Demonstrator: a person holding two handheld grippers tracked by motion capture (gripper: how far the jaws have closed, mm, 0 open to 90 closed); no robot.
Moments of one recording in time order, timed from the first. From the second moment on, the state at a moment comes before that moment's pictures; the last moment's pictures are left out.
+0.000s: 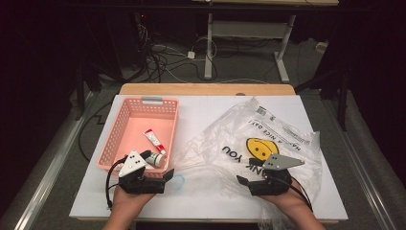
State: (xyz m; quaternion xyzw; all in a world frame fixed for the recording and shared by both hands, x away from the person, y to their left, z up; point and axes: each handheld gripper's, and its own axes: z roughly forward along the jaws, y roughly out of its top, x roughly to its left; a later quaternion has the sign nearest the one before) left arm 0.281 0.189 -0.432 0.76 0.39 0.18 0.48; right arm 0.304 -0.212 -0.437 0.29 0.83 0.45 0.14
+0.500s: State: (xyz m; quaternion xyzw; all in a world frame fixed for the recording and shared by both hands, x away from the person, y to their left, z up) left arm 0.282 0.187 -0.434 0.77 0.39 0.18 0.48; right arm 0.299 -0.204 -0.465 0.26 0.89 0.37 0.11
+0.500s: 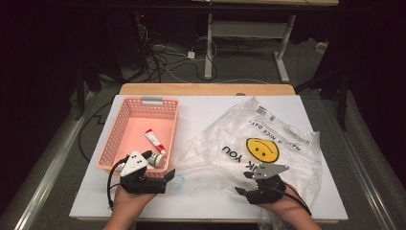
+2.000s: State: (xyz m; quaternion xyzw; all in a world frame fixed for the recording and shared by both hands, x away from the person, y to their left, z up) left arm 0.281 0.185 -0.433 0.77 0.38 0.18 0.48; right arm 0.310 -0.204 -0.472 0.27 0.88 0.38 0.10
